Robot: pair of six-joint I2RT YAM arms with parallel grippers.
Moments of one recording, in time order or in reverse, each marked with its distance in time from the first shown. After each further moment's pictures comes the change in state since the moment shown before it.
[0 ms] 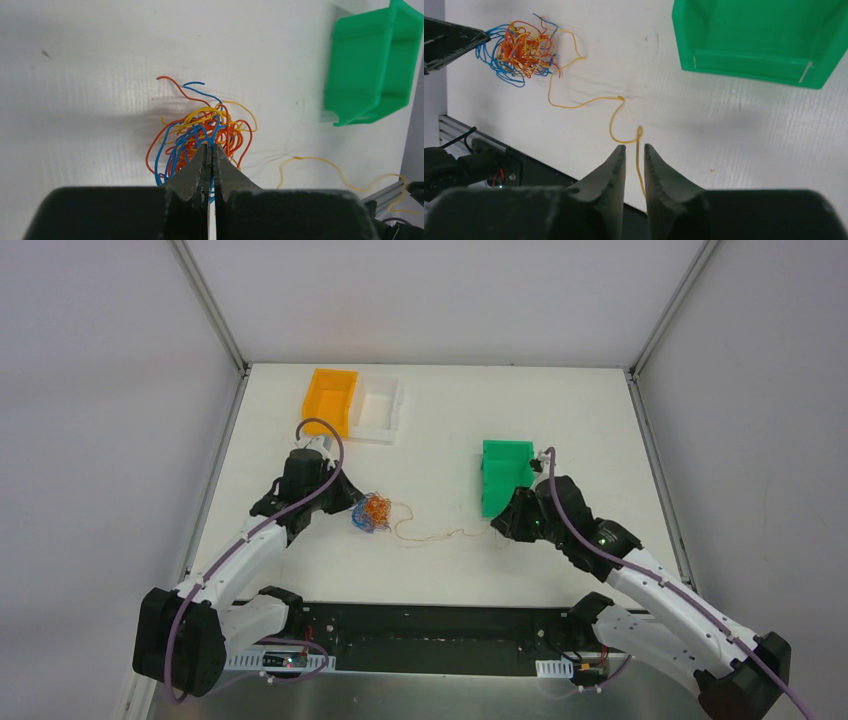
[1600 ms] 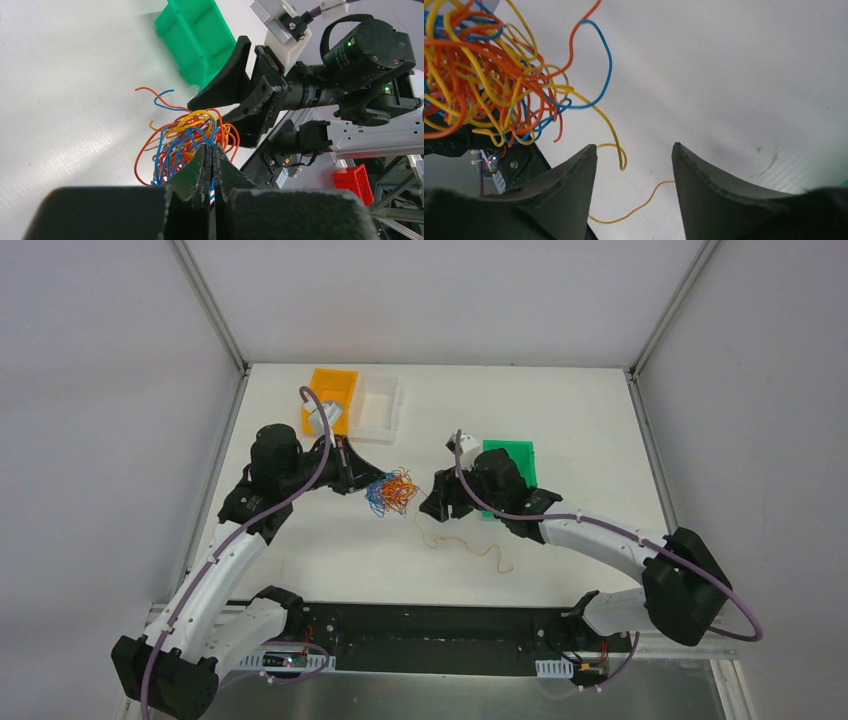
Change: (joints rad) left arm -0.026 -0.134 0.270 -0.054 0.475 0.110; right arm 0.125 0.517 0.117 0.567 -0.257 -0.298
